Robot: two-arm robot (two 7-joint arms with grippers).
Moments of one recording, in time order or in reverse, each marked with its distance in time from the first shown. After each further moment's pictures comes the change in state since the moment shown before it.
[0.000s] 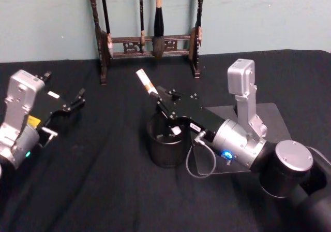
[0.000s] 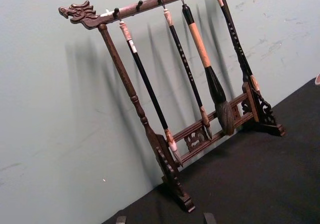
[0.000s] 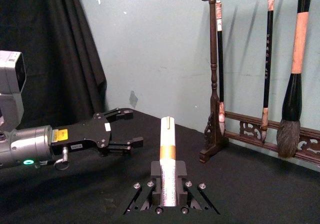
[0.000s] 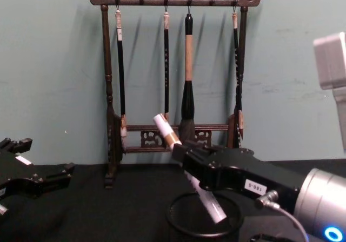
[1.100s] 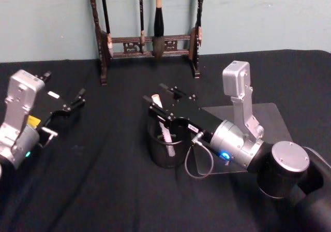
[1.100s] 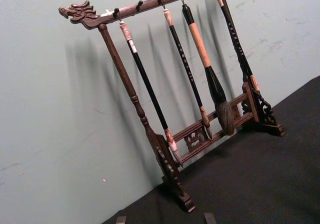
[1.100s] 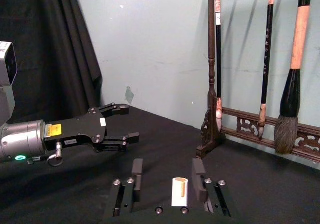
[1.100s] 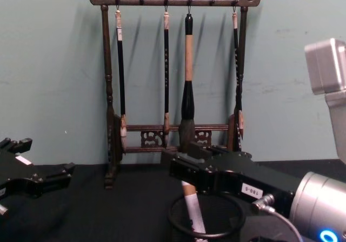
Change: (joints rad) left arm 0.000 0.000 0.000 0.000 0.000 0.000 0.000; right arm 0.010 -0.003 -0.018 0.018 -0.018 -0.008 -0.028
